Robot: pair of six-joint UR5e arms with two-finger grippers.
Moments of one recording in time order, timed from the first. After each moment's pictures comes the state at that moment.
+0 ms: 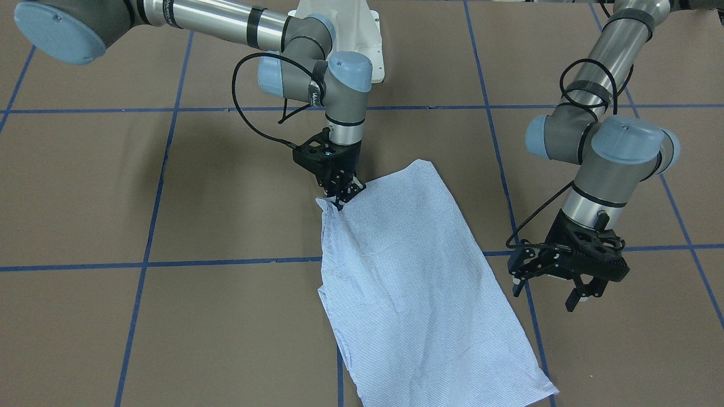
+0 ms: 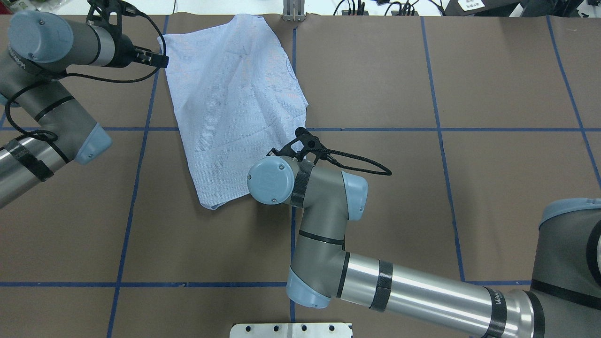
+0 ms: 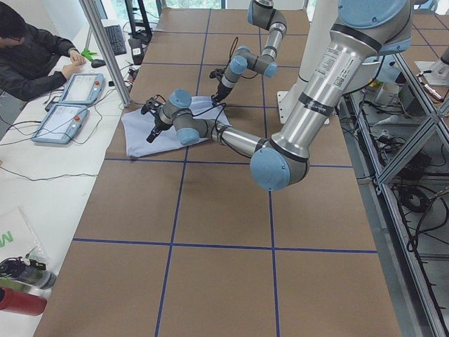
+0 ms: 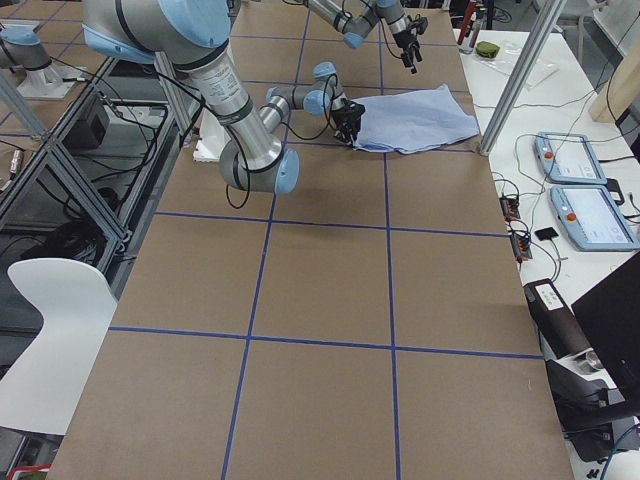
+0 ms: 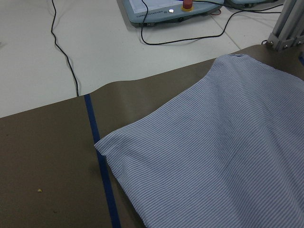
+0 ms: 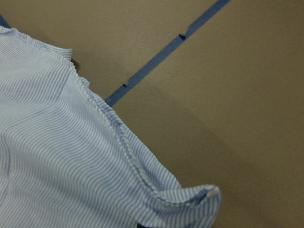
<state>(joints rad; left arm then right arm) -0.95 -2.09 -1.32 -2.39 -1.80 -0.69 0.36 -0.70 1.35 -1.49 1.38 2.09</state>
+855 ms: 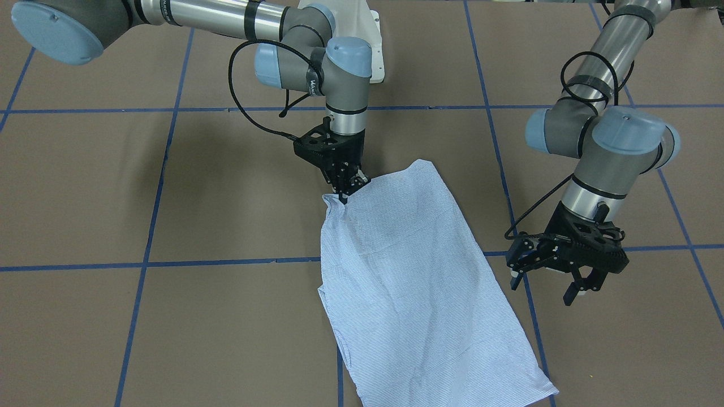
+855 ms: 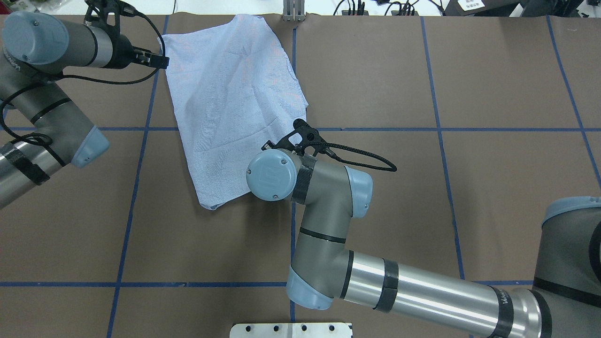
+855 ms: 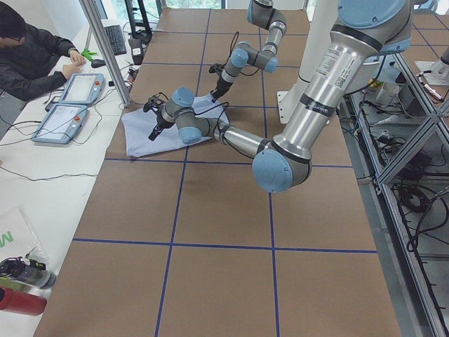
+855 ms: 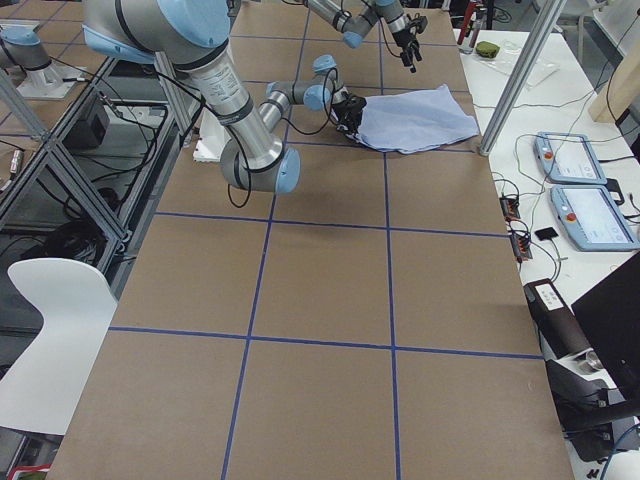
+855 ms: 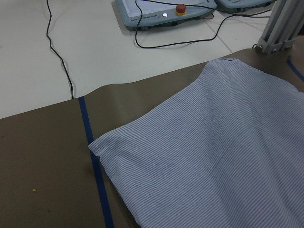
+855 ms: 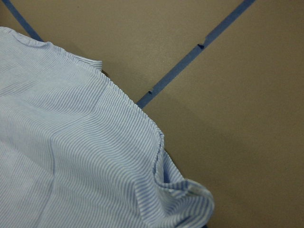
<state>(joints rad) -0.94 -2.04 -1.40 -2.39 -1.81 -0.70 0.37 -0.72 1.45 -1.49 1.37 2.08</state>
